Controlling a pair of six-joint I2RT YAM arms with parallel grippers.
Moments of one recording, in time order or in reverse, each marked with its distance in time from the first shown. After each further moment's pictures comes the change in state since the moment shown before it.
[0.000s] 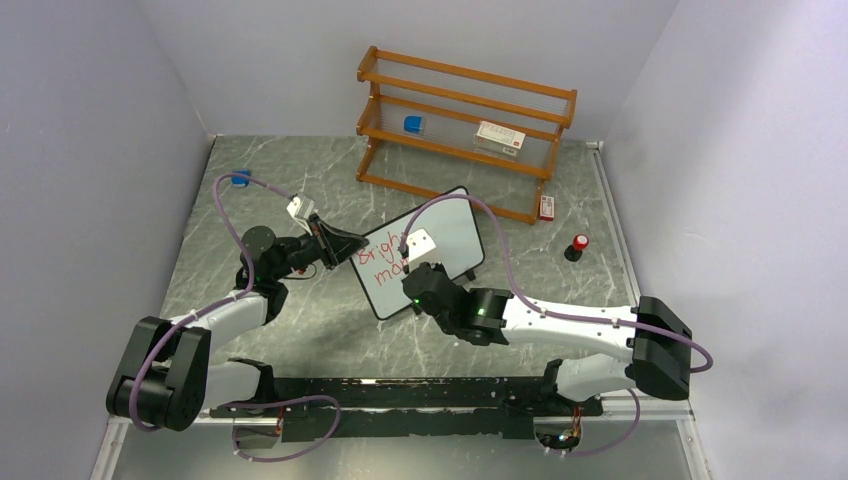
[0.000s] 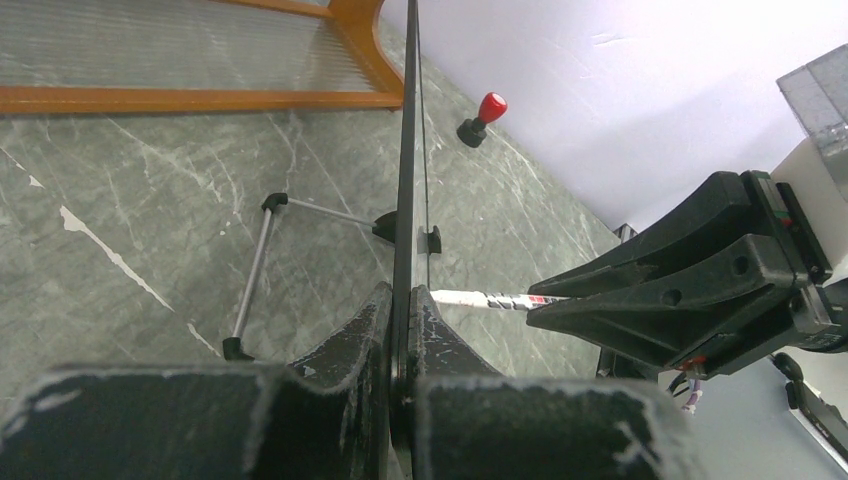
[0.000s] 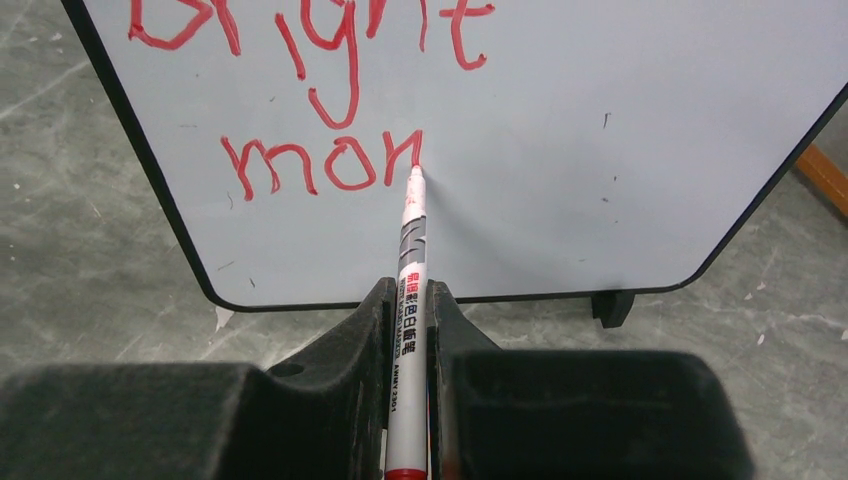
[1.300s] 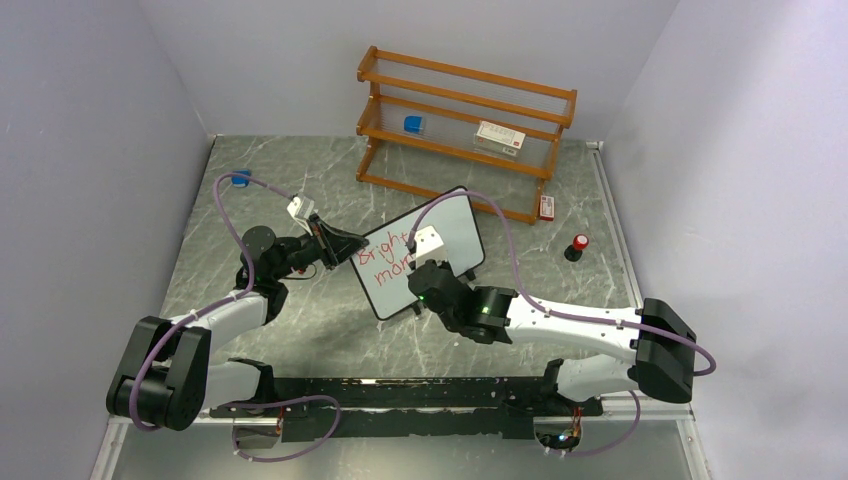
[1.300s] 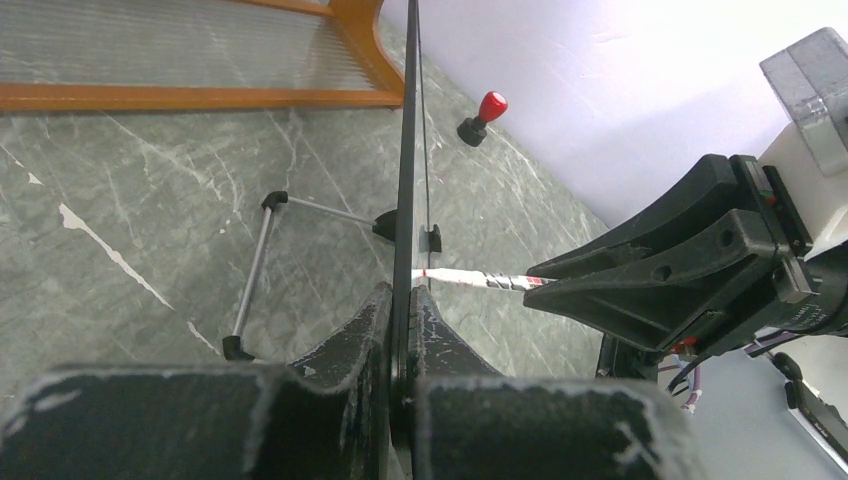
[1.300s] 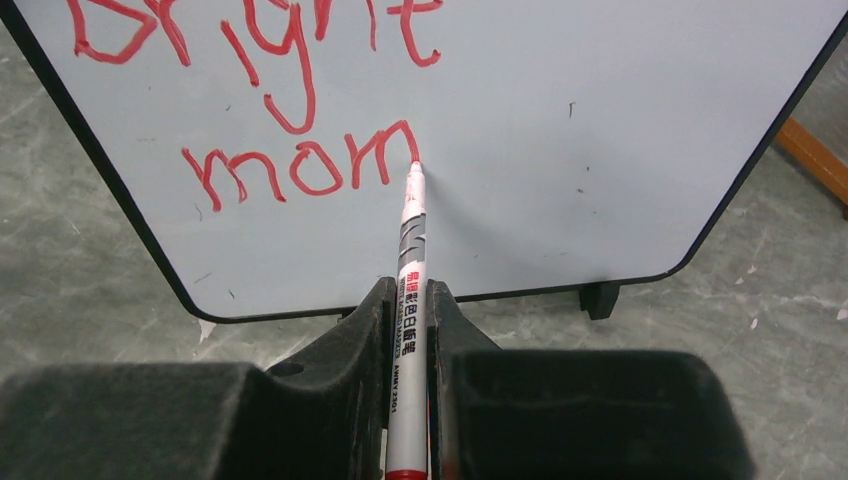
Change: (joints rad) left arm 0.000 0.002 0.000 -0.003 0.000 0.000; right arm -0.027 -0.024 -0.019 0.012 0.014 0.021
